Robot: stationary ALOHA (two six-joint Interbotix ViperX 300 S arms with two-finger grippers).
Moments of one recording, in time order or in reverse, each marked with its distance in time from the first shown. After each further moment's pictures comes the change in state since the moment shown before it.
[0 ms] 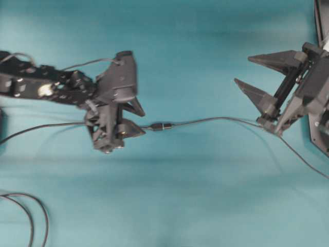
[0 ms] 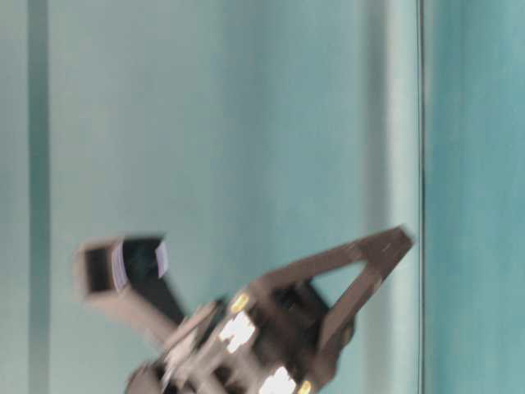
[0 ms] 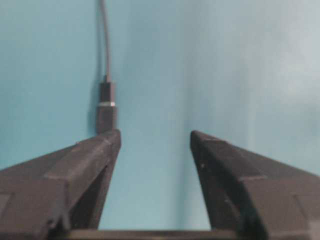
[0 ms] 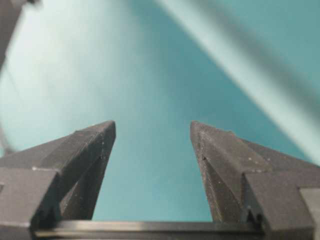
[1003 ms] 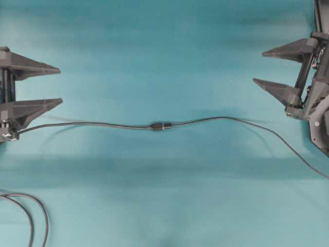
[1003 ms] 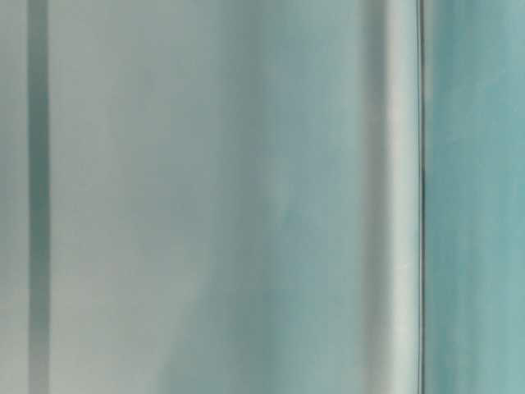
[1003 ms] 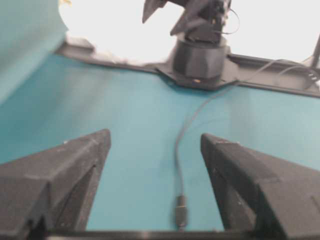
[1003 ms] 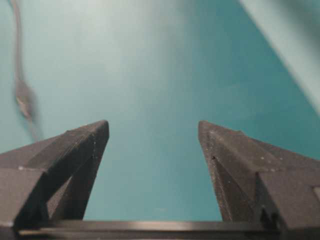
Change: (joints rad) left arm -0.133 -0.764 0.638 -0.002 -0.756 0.129; right arm -0.295 -0.302 0.262 -0.005 -0.448 -0.319
